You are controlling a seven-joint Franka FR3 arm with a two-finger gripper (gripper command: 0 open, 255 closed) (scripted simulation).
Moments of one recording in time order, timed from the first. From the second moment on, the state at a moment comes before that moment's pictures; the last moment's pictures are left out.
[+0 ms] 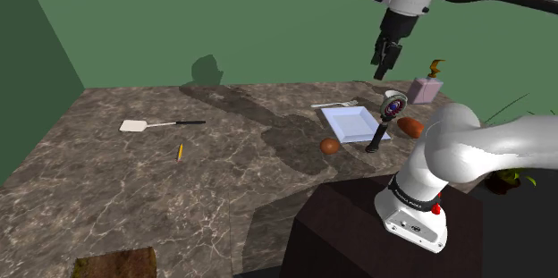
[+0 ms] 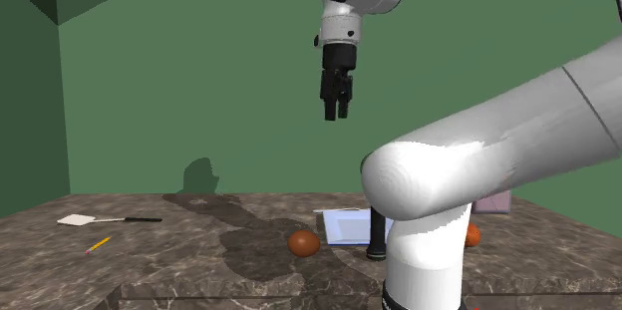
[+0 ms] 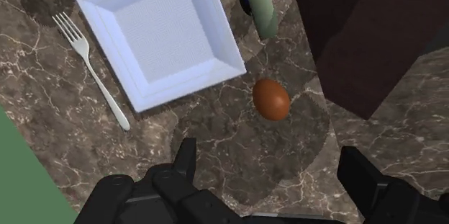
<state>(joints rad) 0.09 -1.08 -0.19 -2.56 -0.18 1.55 -0.45</state>
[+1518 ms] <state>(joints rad) 0.11 -1.42 -0.38 -2.84 -0.43 1.42 -0.87</state>
